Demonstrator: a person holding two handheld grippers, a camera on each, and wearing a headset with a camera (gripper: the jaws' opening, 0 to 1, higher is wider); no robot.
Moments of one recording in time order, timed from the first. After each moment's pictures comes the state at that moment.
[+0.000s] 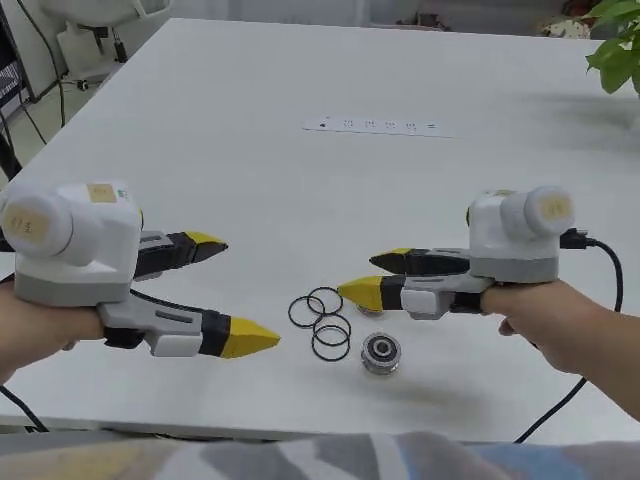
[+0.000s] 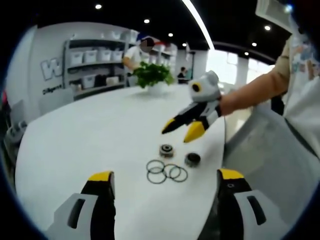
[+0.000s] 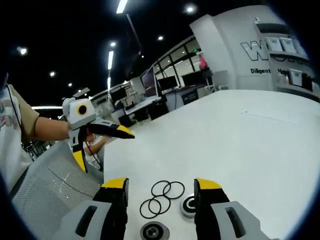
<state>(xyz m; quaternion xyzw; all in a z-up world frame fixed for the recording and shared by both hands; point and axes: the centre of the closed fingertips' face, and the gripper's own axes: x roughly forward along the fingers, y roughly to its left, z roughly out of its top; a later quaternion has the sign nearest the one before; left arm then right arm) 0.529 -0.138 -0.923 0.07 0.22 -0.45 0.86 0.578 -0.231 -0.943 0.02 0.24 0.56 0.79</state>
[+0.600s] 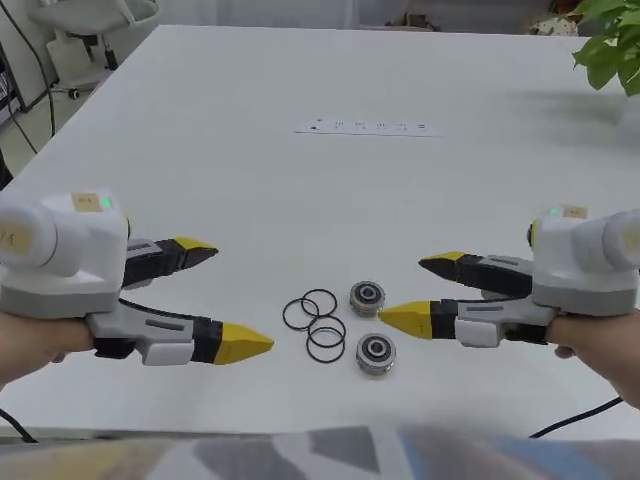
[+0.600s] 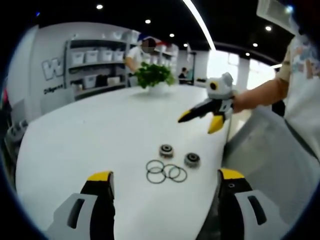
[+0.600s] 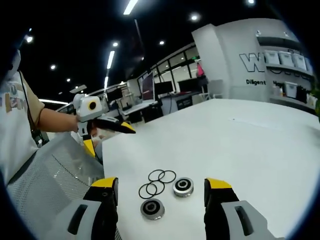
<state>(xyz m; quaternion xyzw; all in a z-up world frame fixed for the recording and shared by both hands) 0.526 -0.139 -0.922 0.07 0.22 -0.45 0.86 0.549 -0.278 -0.933 0.00 0.21 0.54 0.82</state>
